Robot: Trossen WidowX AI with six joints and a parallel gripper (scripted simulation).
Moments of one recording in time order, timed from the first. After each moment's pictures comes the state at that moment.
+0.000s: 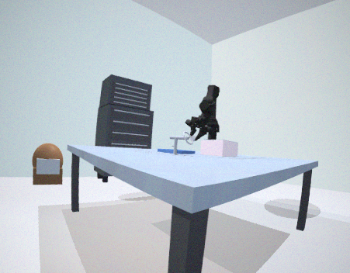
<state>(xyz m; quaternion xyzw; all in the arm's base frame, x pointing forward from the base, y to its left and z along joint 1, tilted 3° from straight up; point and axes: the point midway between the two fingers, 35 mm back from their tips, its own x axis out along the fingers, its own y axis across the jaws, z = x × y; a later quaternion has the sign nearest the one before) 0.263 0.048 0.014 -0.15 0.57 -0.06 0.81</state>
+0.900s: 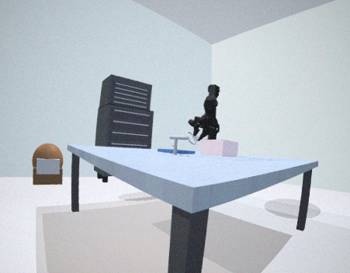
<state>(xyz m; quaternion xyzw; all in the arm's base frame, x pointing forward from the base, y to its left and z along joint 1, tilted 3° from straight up) 0.260 0.069 0.014 -0.15 0.57 -0.06 0.81</state>
